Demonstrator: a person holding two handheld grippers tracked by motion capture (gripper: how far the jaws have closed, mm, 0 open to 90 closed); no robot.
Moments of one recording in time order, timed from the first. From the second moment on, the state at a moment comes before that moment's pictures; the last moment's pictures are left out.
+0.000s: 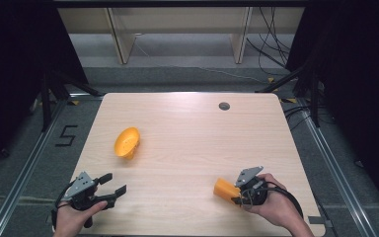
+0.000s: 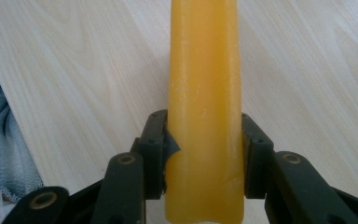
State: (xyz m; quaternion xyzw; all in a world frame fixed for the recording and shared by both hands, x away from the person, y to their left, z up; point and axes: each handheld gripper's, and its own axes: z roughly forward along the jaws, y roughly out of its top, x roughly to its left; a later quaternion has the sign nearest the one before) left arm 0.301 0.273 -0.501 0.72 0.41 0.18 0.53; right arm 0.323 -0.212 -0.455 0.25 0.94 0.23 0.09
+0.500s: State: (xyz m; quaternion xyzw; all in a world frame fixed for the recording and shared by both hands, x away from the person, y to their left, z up) left arm 0.302 0.265 -0.502 0.73 0.39 0.15 0.54; right arm 0.325 -0.213 -0.447 0.26 0.94 0.22 0.06
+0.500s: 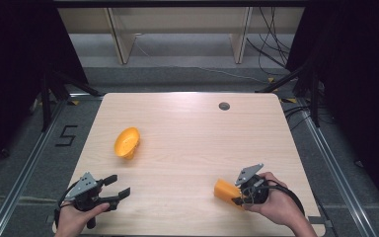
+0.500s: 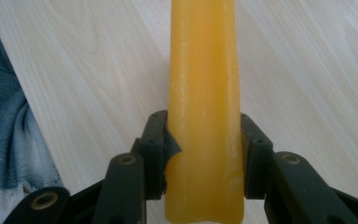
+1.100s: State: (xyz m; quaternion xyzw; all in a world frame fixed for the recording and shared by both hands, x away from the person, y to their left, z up) left arm 0.303 0.247 -0.500 0.75 0.33 0.13 0.55; right arm 0.327 -0.199 -0.436 0.25 0.94 0.24 0.04
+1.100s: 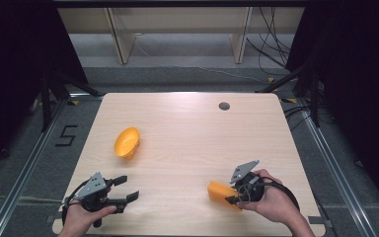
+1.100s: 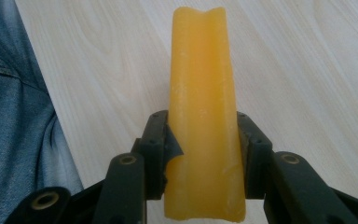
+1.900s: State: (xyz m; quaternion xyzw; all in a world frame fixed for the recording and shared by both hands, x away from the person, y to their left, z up) left arm 0.319 0.185 -0.474 0.80 0.22 0.08 0.55; right arm 0.330 -0.175 -0.417 0.21 0.93 0.29 0.04
